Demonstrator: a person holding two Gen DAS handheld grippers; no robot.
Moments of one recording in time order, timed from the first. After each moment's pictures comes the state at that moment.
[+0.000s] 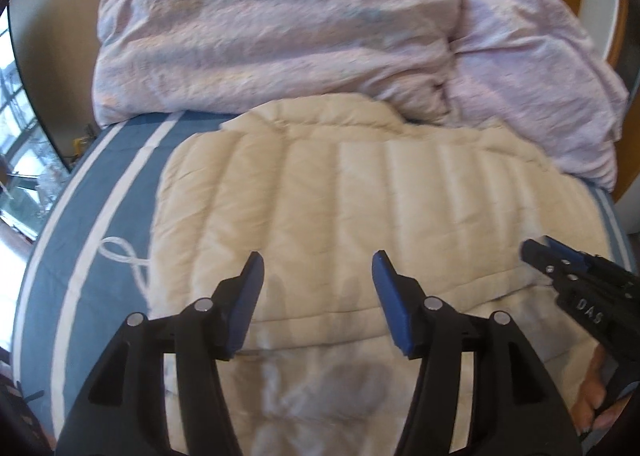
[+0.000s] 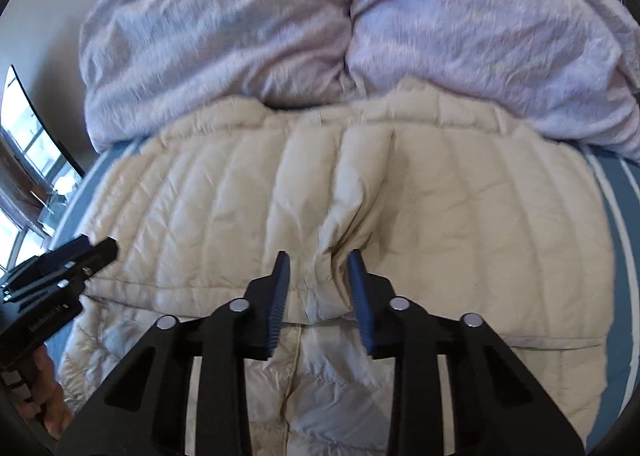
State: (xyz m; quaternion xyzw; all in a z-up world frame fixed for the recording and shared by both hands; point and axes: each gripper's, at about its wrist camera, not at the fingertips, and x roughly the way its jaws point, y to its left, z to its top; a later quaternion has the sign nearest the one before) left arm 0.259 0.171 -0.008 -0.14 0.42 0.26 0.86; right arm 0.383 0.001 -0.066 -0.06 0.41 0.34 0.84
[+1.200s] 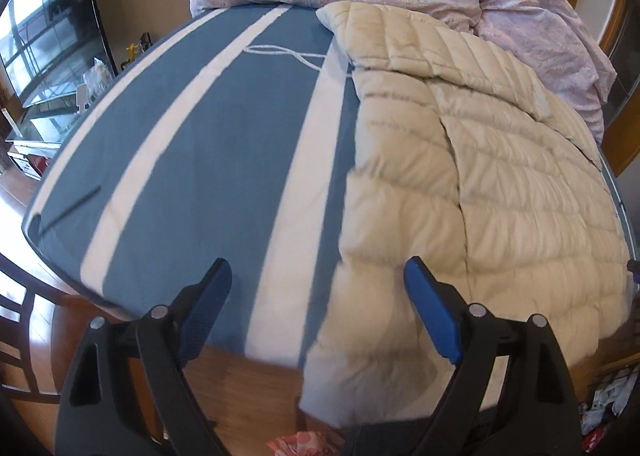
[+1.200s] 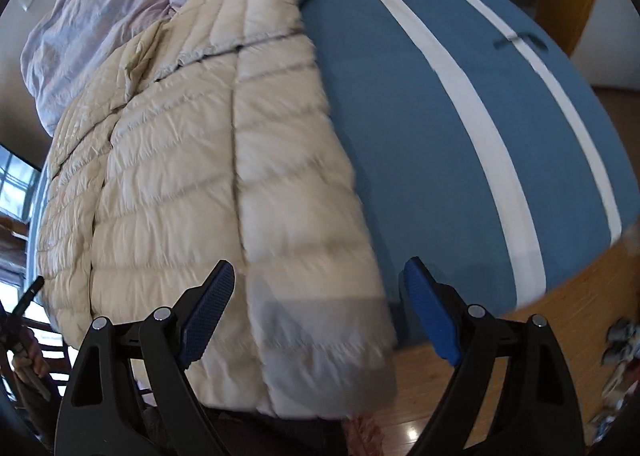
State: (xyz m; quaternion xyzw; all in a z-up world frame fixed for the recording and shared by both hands) left arm 0.004 0.154 -0.047 -0.20 0.45 0.25 0.83; right arm 0.293 -0.293 -0.116 0.01 0.54 0.22 0.81
